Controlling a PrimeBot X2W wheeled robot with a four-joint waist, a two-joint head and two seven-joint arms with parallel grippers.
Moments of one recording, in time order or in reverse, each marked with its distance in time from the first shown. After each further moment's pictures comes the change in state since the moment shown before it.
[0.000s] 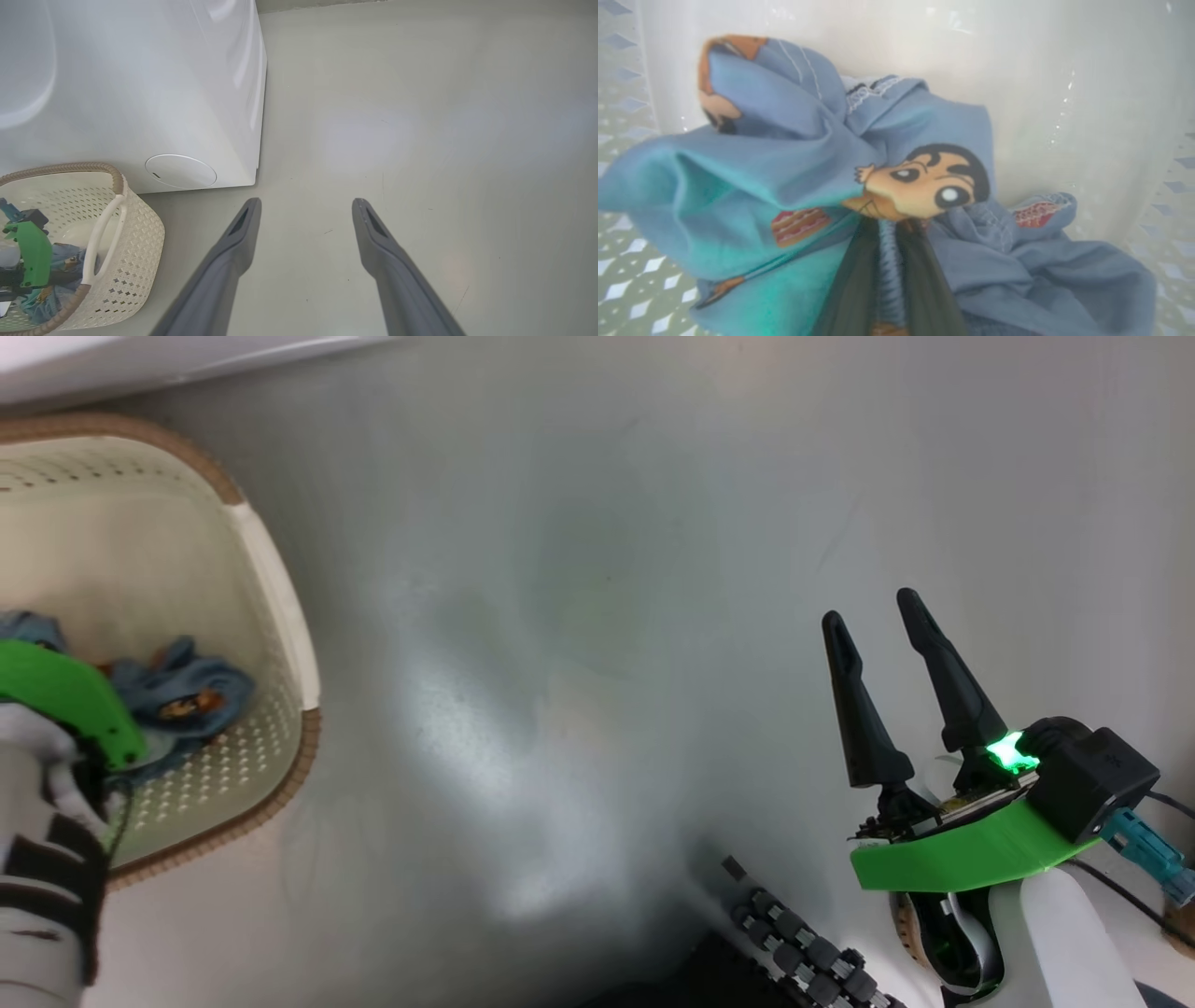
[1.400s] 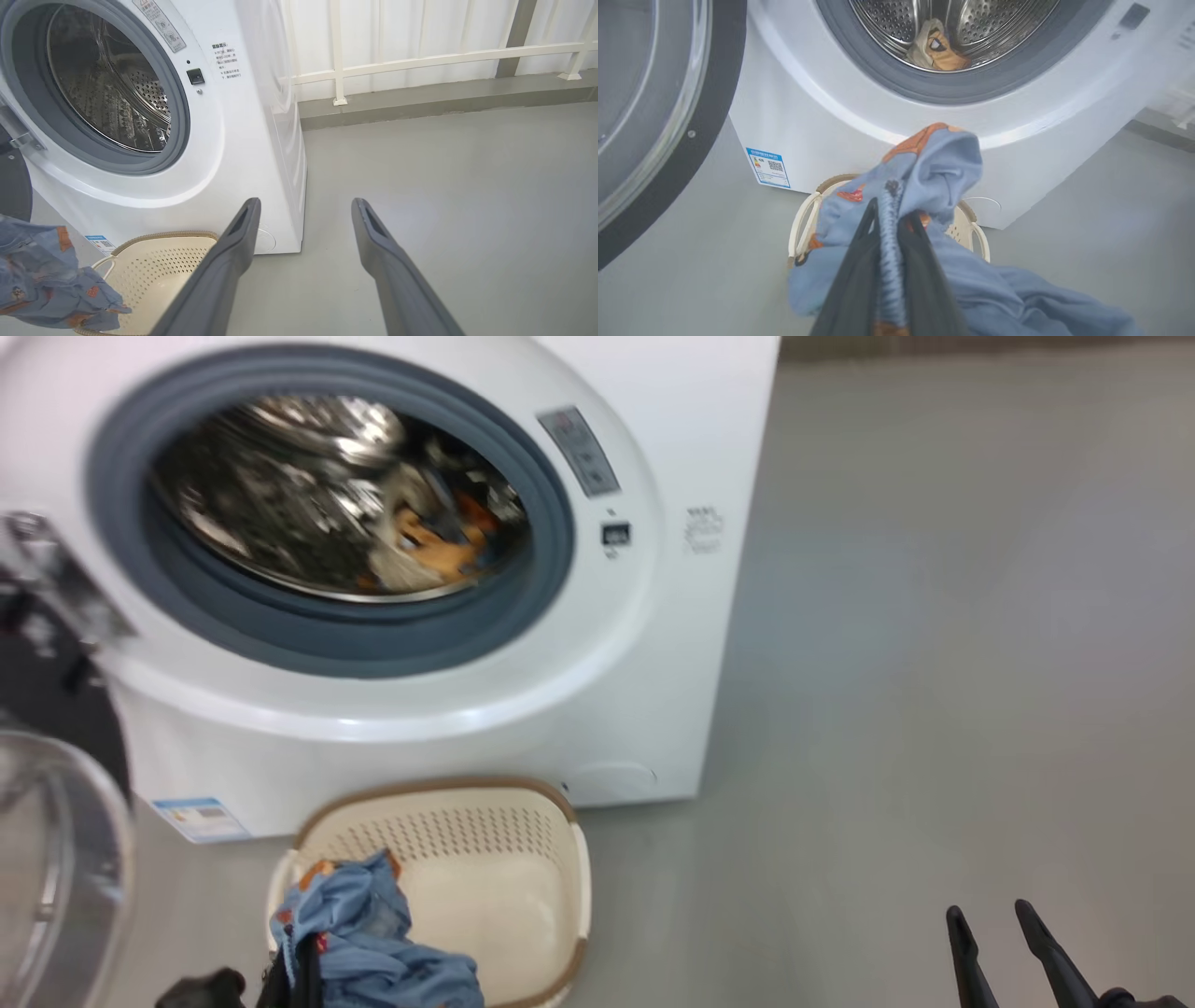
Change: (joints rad) left arm 0.888 -0.230 0.044 -0.735 -0.017 -0.148 -0.362; right arm 0.476 -0.032 -0.184 0.043 -0.059 0.000 0.000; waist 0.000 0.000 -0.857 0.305
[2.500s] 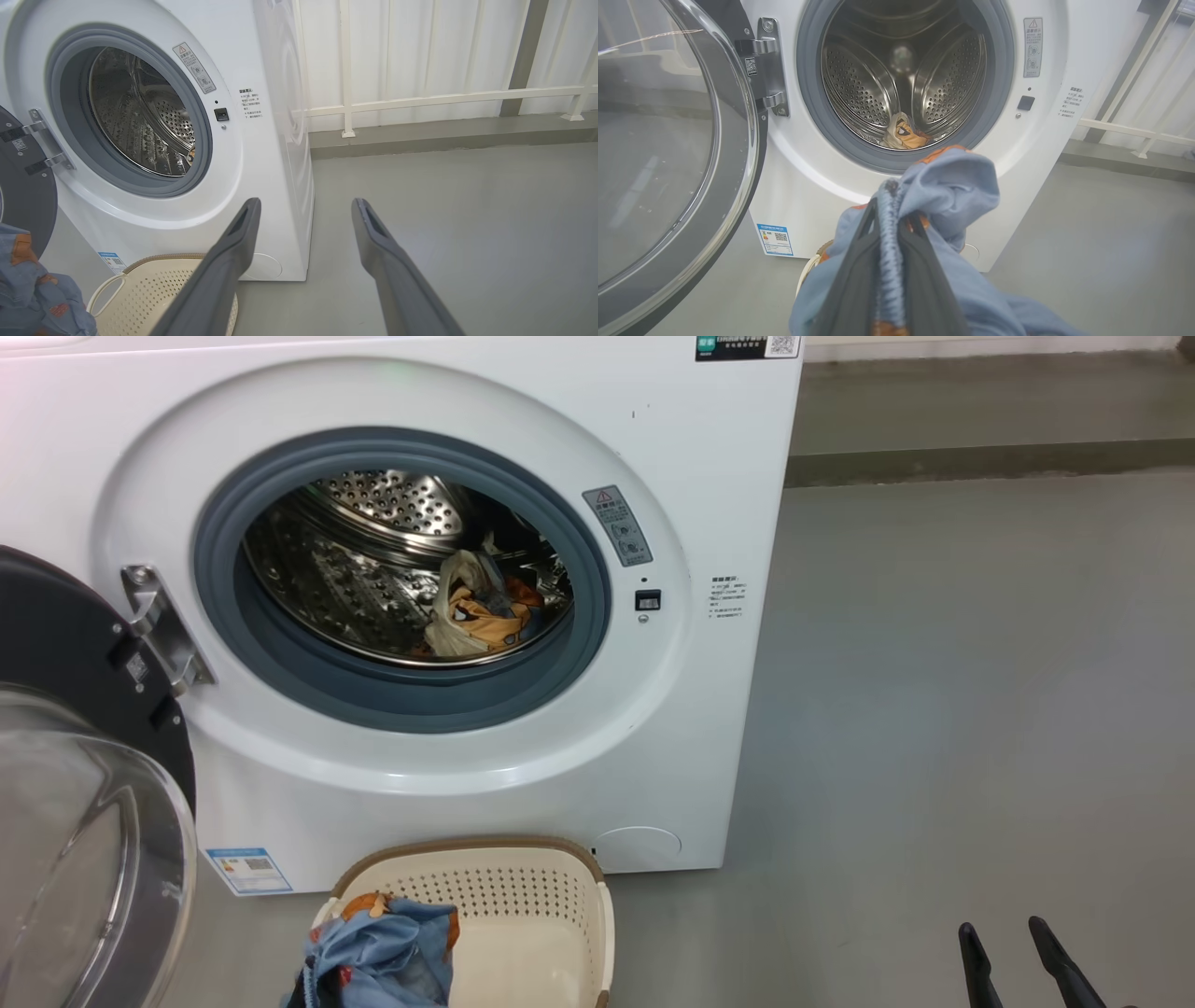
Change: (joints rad) left arm 0.285 0.007 -0.053 -0.465 0.124 0.049 0.000; right arm 0.042 -0.005 -0.019 -0.024 -0.010 0.000 0.000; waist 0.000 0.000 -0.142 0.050
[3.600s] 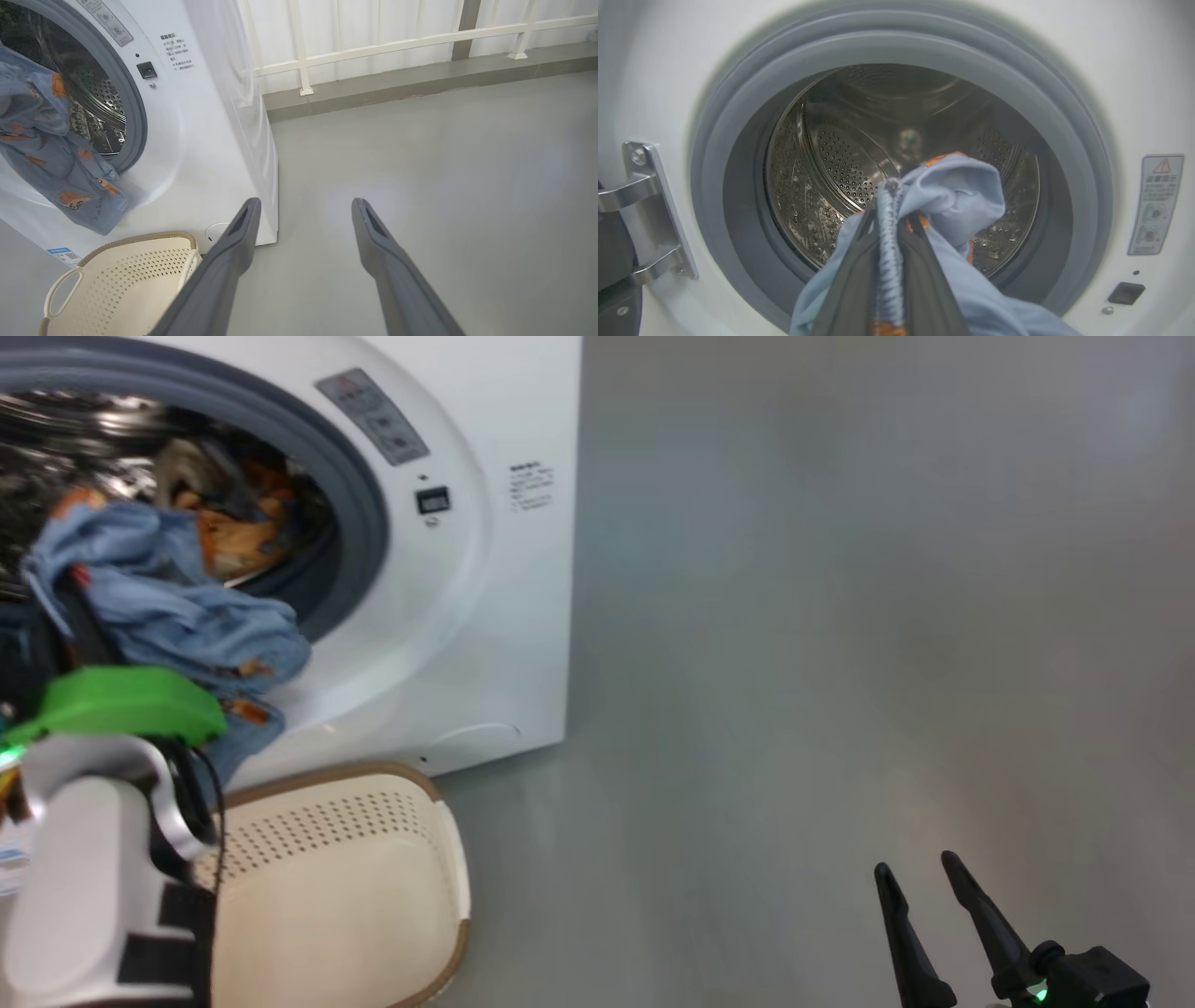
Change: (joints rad) left arm -0.761 0.054 0.170 0.352 0.009 0.043 -0.007; right arm -0.127 0.024 0.112 0.028 0.012 0.000 0.000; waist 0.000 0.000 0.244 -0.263
